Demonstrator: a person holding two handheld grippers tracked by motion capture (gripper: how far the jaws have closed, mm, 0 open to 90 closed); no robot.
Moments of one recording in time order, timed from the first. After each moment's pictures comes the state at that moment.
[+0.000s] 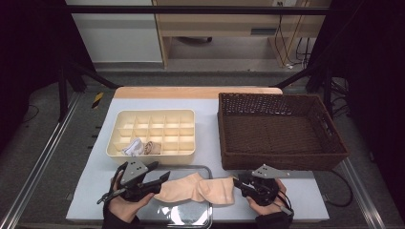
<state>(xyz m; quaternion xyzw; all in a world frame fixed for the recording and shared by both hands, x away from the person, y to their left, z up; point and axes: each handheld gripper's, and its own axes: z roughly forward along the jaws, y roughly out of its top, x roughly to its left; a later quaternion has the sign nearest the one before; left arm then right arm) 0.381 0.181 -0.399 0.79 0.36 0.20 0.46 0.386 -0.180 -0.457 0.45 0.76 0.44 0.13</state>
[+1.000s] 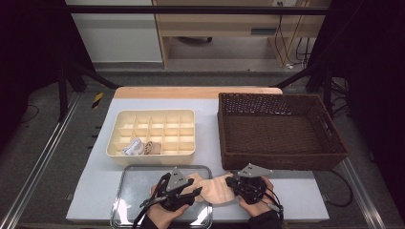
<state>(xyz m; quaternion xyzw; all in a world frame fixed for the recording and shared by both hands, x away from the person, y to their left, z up) 0.383 0.107 -0.454 0.83 0.34 0.12 0.43 0.395 -0.150 -0.462 0.41 0.80 0.41 0.14</state>
